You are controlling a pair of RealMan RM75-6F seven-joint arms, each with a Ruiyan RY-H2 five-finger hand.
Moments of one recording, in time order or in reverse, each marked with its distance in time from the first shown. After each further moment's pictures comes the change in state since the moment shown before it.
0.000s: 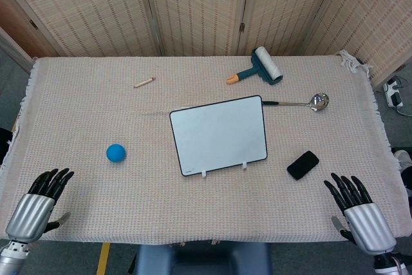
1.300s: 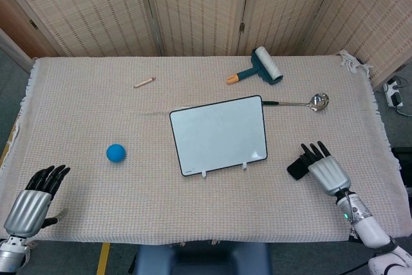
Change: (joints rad) left arm -0.015 0.005 -0.018 -0.004 -0.058 -0.042 -0.029; right arm 0.390 -0.182 0.156 0.275 0.316 -0.587 -0.329
